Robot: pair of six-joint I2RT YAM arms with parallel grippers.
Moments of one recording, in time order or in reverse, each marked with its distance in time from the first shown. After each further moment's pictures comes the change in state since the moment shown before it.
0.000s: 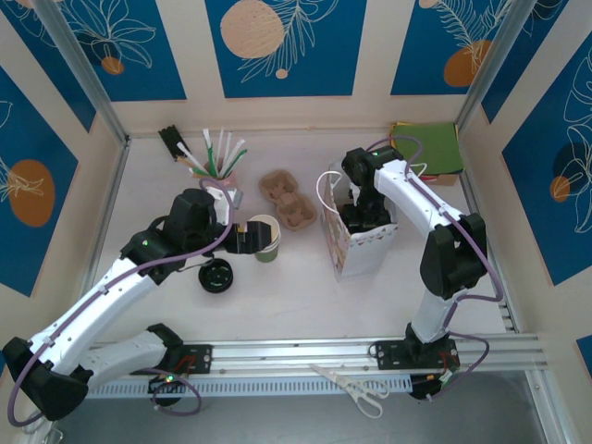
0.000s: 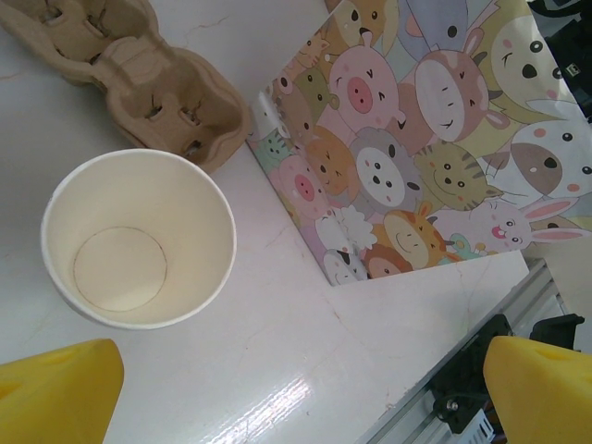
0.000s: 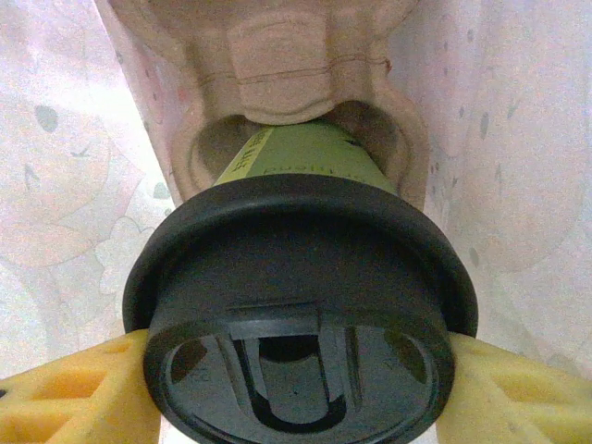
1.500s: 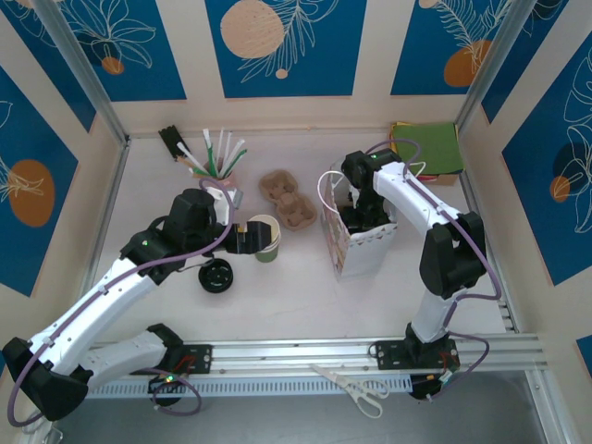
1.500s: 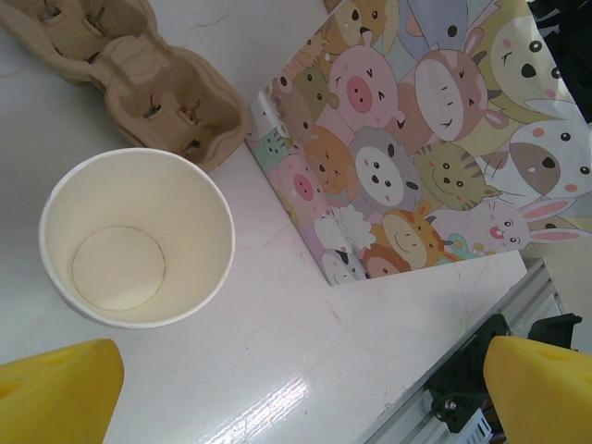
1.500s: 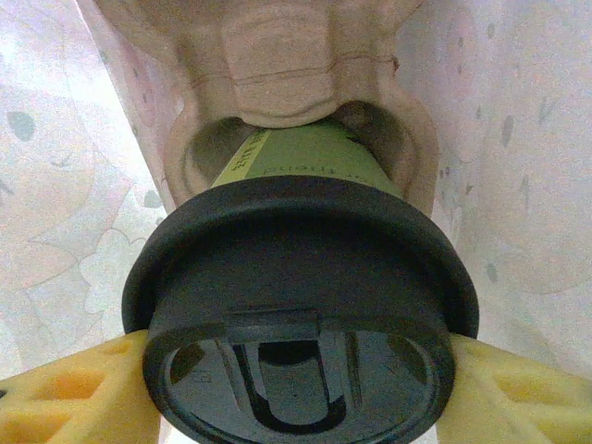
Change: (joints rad) left arm 0.000 -0.001 0.000 0.000 0.000 -0.003; right arm 0.000 0.008 -0.031 0.025 -0.007 0.000
